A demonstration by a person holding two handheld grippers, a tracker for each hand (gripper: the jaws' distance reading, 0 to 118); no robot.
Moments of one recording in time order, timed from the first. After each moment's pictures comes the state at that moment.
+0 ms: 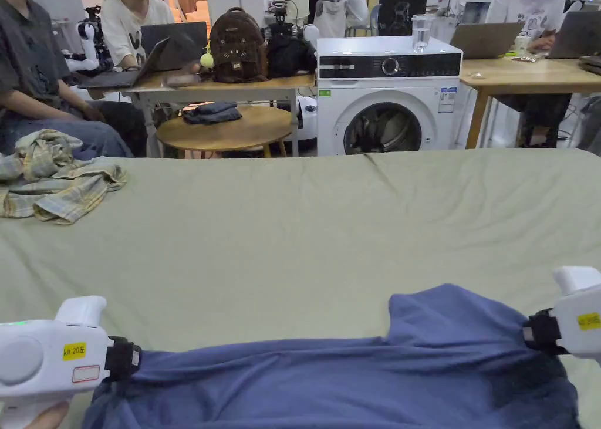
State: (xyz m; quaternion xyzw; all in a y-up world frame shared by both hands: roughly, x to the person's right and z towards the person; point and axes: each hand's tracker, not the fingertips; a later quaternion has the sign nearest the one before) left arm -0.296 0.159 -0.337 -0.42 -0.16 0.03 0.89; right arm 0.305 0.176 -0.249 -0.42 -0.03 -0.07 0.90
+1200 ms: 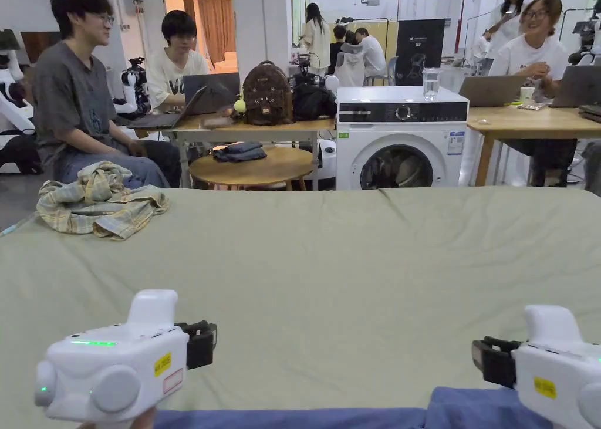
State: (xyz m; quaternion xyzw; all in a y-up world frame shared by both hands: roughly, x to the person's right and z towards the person) left arm -0.235 0.194 -0.221 -0.26 -0.15 0.00 0.95; right arm 0.191 0.176 -0.144 -0.28 -0.03 -0.06 0.96
